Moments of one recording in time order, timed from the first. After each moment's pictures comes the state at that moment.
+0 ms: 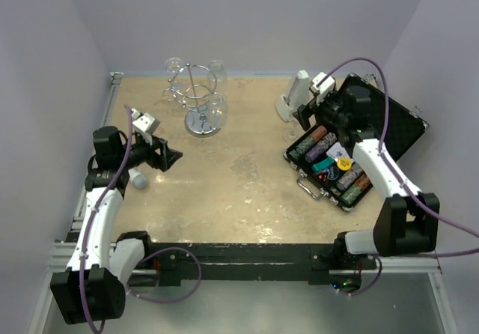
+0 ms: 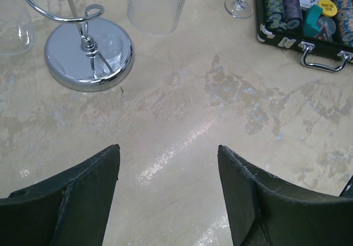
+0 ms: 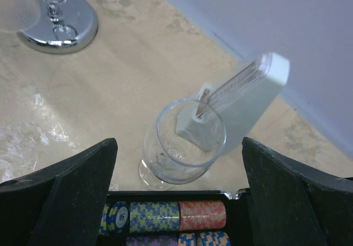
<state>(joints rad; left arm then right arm) 0.12 0.91 0.72 -0.29 0.82 0.16 0.08 1.40 1.01 0.07 -0.52 -0.40</state>
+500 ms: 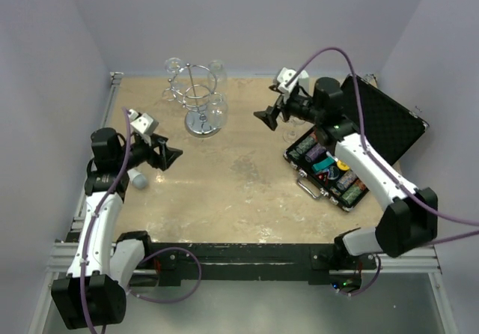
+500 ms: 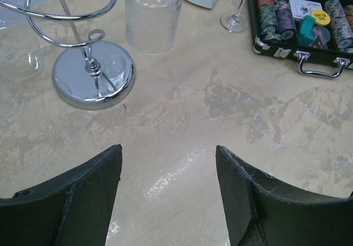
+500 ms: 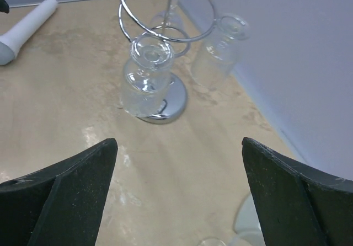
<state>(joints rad) 0.12 0.86 0.70 -0.22 0.84 0.17 0.35 1.36 1.17 0.06 -0.58 -0.35</state>
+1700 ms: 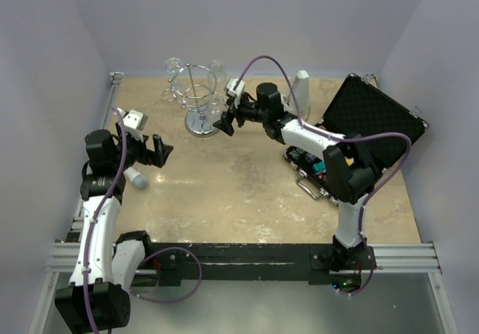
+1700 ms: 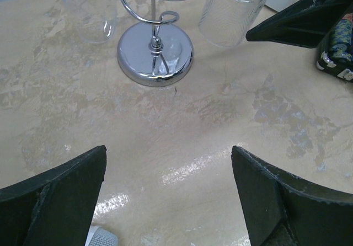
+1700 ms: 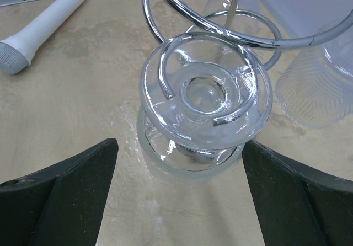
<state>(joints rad) 0.16 0.81 0.72 -0.29 0.60 0.11 0.57 1.94 1.40 0.31 -0.58 -0.22</state>
